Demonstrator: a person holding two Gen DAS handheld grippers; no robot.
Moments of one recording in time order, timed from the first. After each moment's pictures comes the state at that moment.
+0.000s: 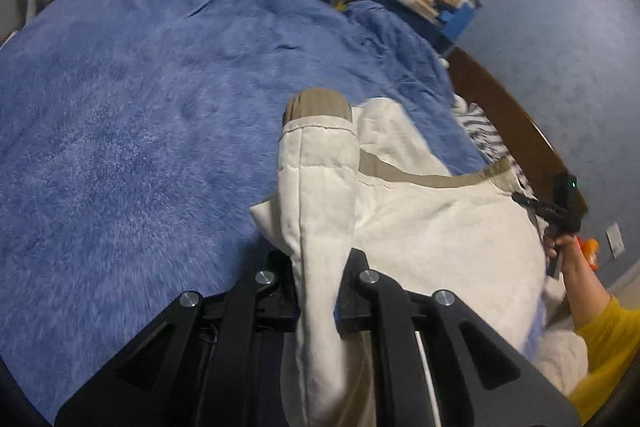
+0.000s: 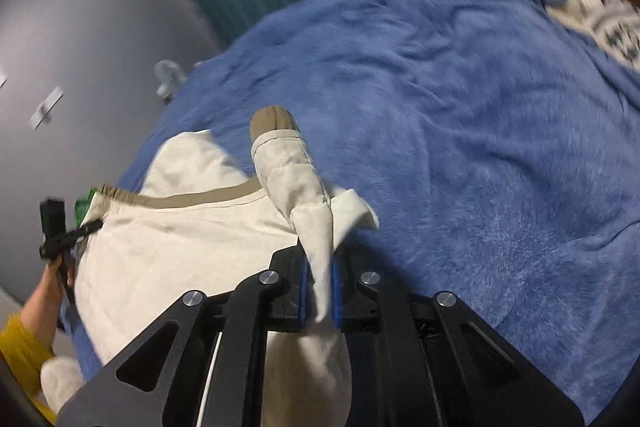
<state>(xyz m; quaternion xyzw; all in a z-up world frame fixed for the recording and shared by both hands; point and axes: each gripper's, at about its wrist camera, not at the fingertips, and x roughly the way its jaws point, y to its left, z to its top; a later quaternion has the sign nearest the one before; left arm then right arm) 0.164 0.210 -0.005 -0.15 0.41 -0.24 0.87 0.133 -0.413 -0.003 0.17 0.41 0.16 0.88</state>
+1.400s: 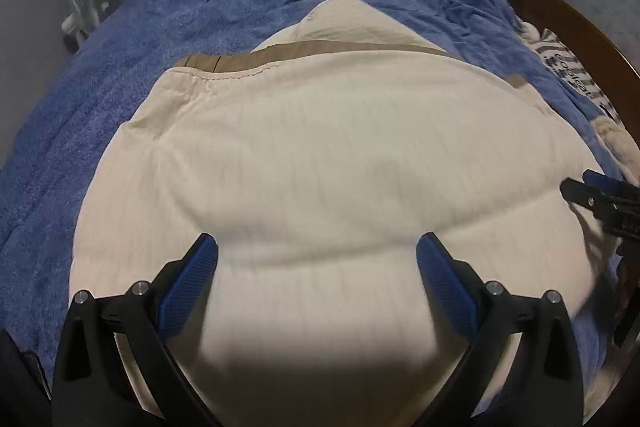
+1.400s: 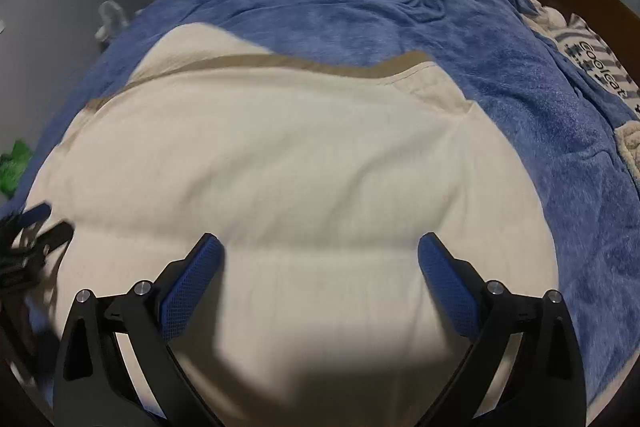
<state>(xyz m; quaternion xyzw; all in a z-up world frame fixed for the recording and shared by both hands) 0.070 0.053 -0.019 0.01 0.47 -0.08 0.88 0.060 -0.241 -0.022 0.04 0.46 0.02 0.88</state>
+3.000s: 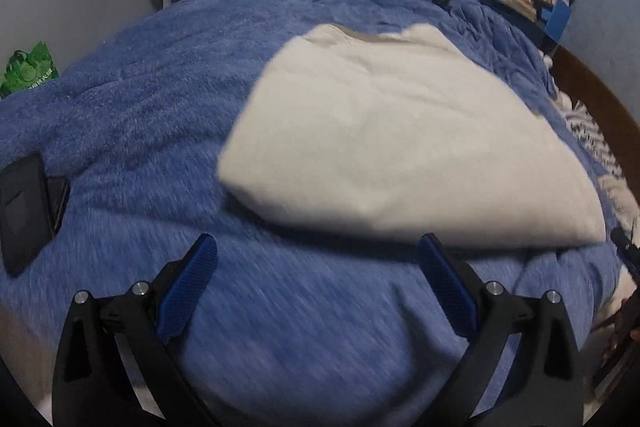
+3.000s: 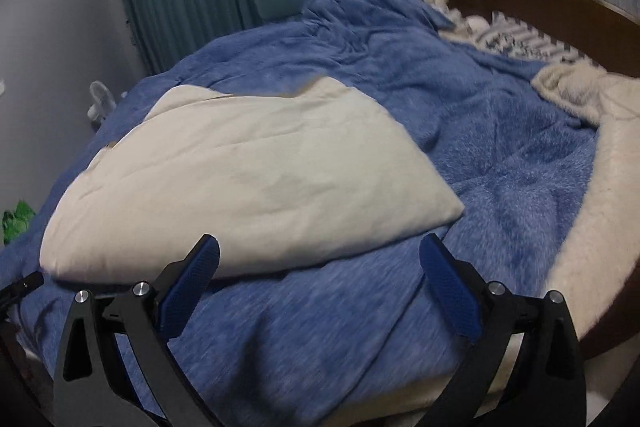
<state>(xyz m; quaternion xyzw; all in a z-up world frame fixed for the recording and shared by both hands) -0.099 0.113 -0.025 -0.09 0.41 0.03 0.90 -0.125 -0.288 -0.016 0.10 0.33 -0.03 0.94</state>
